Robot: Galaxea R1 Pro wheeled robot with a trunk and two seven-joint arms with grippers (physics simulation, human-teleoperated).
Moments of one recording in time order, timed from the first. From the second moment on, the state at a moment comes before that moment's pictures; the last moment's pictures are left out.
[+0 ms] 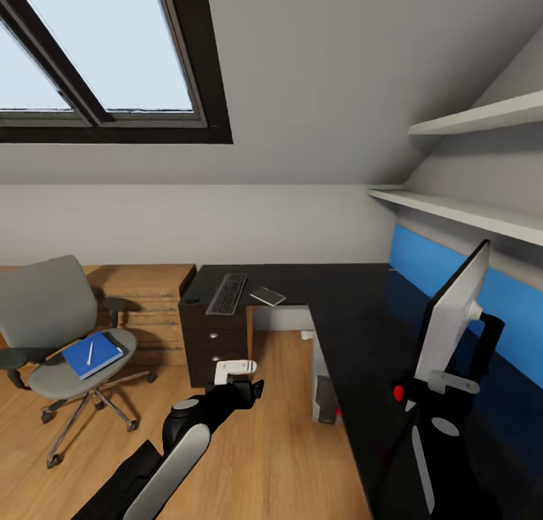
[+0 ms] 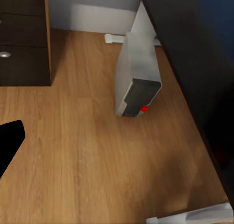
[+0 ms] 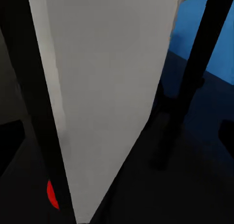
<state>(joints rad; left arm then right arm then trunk) -0.39 0.10 -0.63 -1.53 0.84 0.59 0.62 -0.32 0.10 -0.38 -1.27 0.21 0.23 -0.22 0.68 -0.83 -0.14</state>
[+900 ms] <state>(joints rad) -0.39 0.10 -0.63 -1.53 0.84 0.59 0.62 -0.31 0.10 -0.38 -1.27 0.21 0.22 -0.22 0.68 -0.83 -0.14</state>
